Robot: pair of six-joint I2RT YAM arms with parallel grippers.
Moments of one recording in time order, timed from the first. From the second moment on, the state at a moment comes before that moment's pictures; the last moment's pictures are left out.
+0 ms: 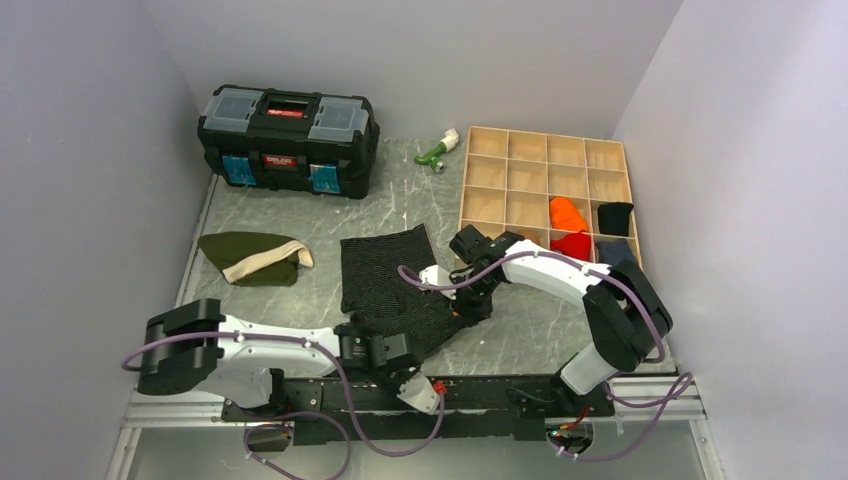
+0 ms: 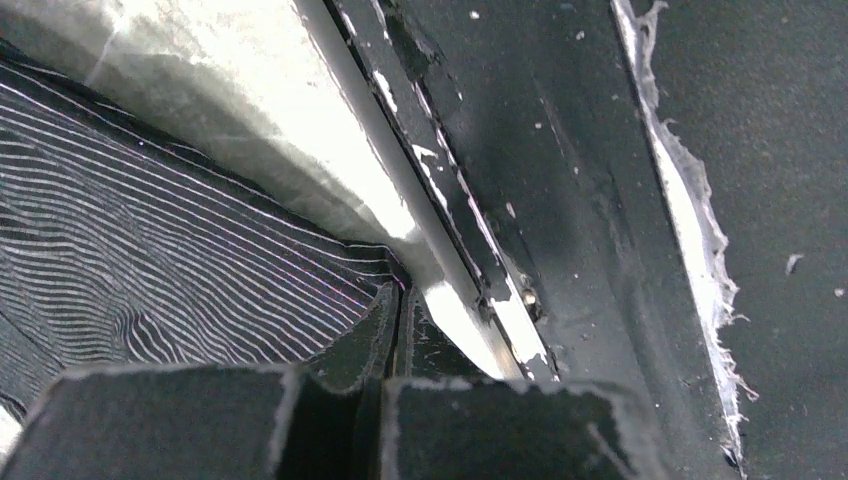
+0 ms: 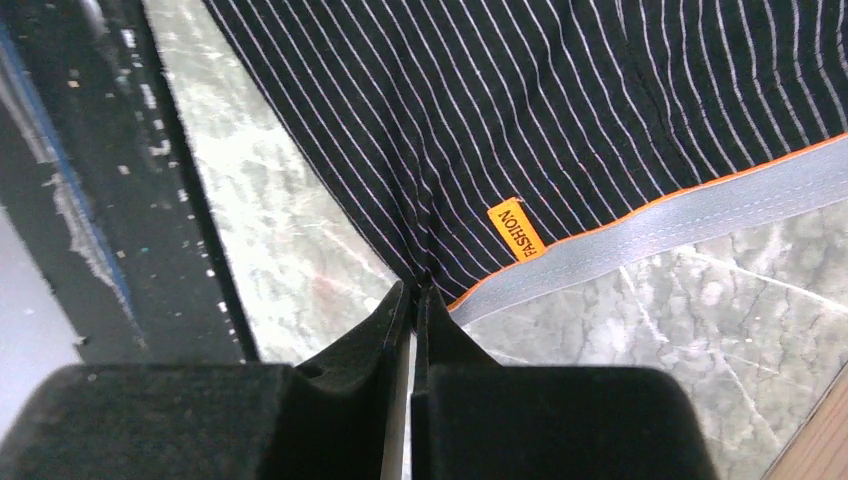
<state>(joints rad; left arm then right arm) -1.41 1.37 0.68 -0.46 0.00 0.68 0.70 1.56 0.94 -0.81 -0.42 -0.72</state>
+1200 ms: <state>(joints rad) -0.72 0.98 0.80 -0.76 0.20 0.79 0.67 2.03 1.88 -1.23 -0.38 -0.77</state>
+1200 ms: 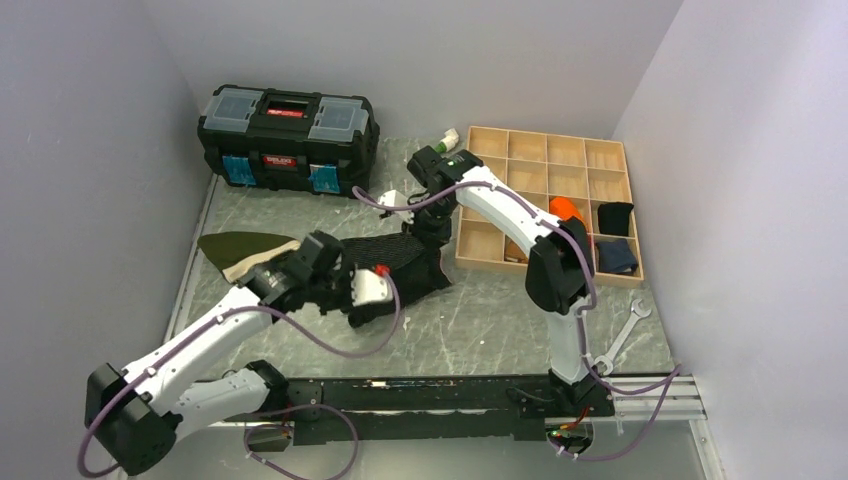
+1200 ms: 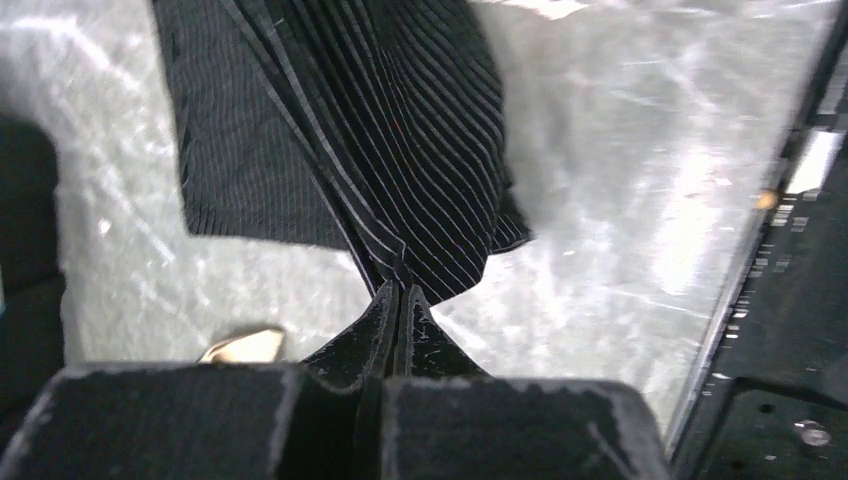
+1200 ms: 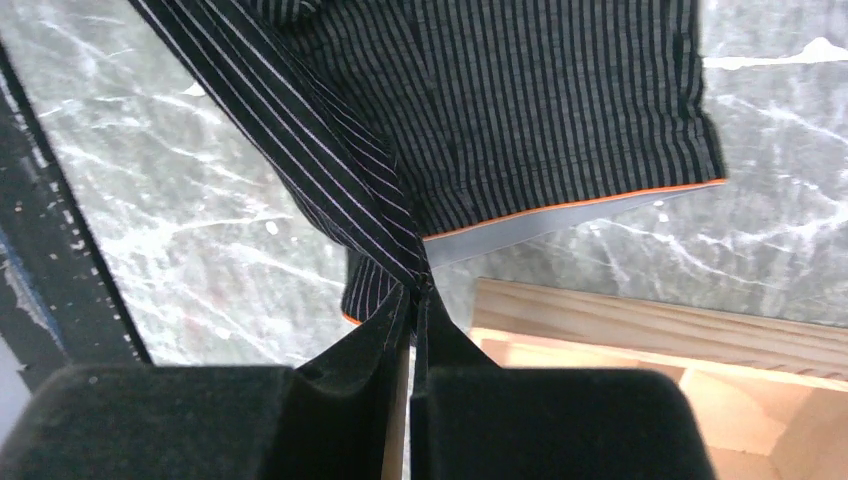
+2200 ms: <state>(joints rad) -0.27 1.57 1.14 -0.70 0.36 0.98 0.60 2.38 2.21 -1.13 -0.29 -0.84</state>
